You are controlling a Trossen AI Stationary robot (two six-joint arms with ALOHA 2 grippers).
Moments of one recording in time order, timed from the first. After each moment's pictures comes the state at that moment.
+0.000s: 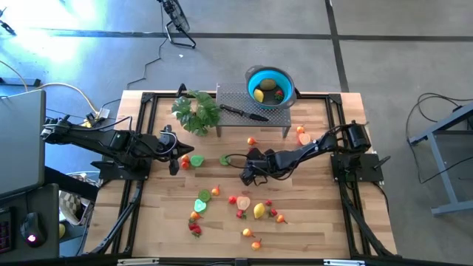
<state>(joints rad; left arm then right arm) -0.20 0.65 0.60 -0.39 -0.41 -0.35 0.14 1.91 1.05 -0.20 0.34 0.95</state>
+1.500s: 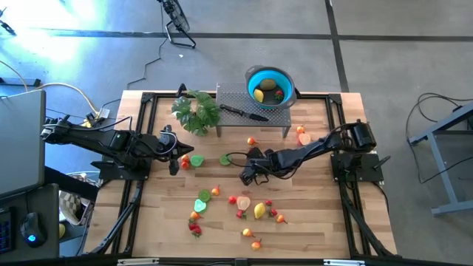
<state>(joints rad) -0.20 0.65 0.60 -0.39 -0.41 -0.35 0.14 1.84 1.05 -0.19 0.30 0.96</state>
